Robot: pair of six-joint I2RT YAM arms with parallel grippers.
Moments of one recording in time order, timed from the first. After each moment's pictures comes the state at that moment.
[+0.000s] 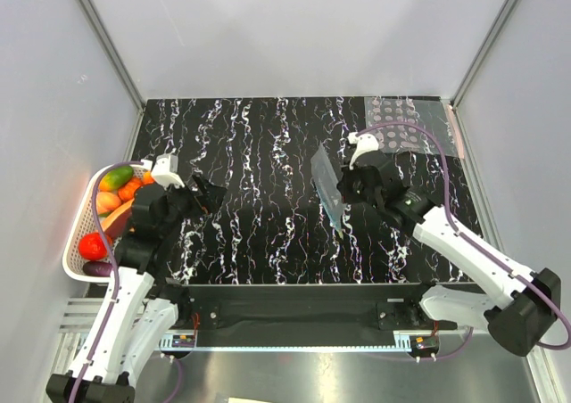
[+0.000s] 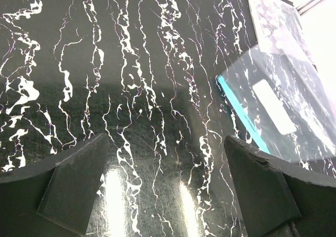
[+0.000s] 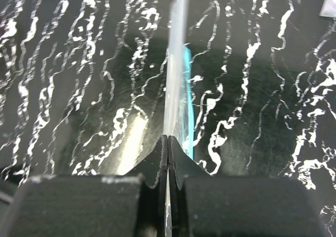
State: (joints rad) left arm -0.17 0.62 0.63 -0.35 0.18 -0.45; right arm 0.67 1.14 0.99 -0.44 0.19 0.34
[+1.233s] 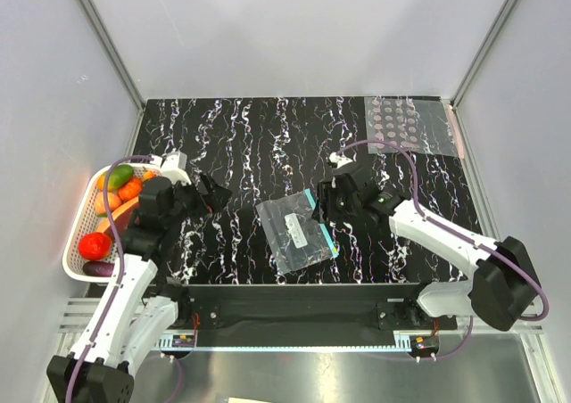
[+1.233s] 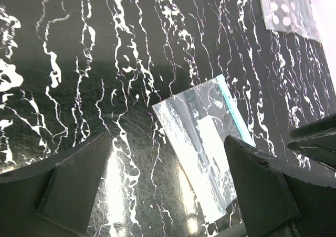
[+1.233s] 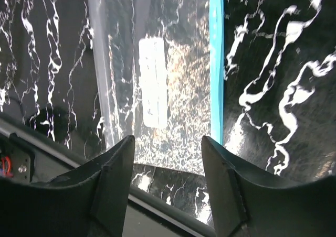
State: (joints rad) left arm -0.17 0.72 0.64 -0.35 0.23 -0.45; right arm 0.71 1.30 0.91 -0.42 -0.03 0.53
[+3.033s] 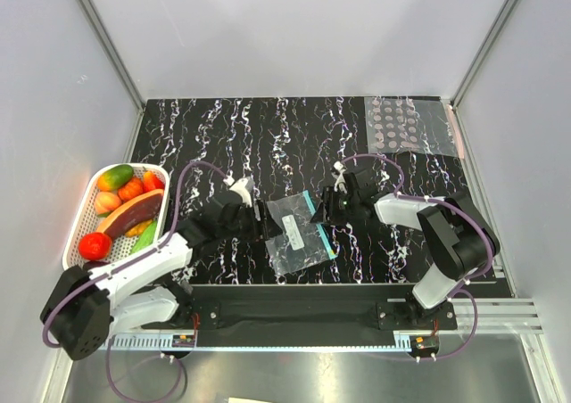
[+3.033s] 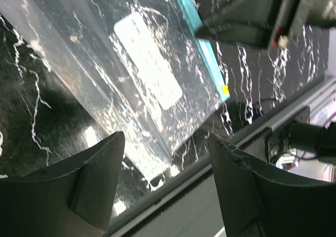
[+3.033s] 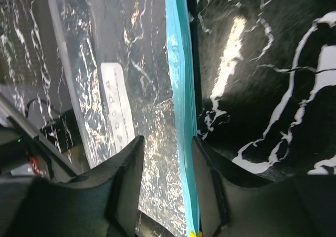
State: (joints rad) left arm -0.69 1.05 0.55 -0.17 0.17 -0.74; right arm 0.48 1.65 0.75 0.04 -0.42 0.56
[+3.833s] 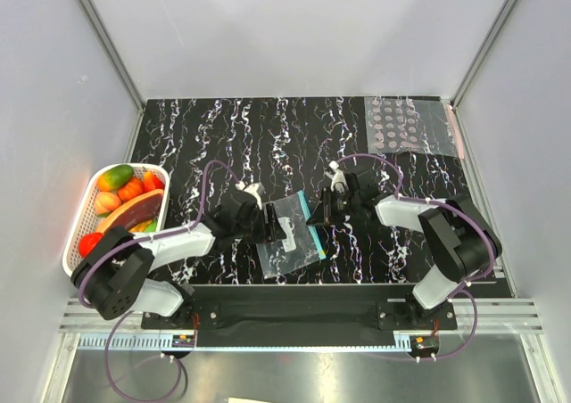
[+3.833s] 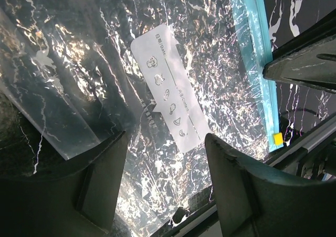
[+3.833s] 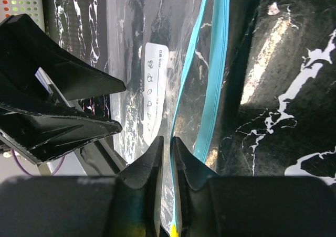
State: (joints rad) left arm -0.69 1.37 0.53 0.03 0.16 -0.76; right arm 0.49 1.64 0.72 0.13 -0.62 0.58
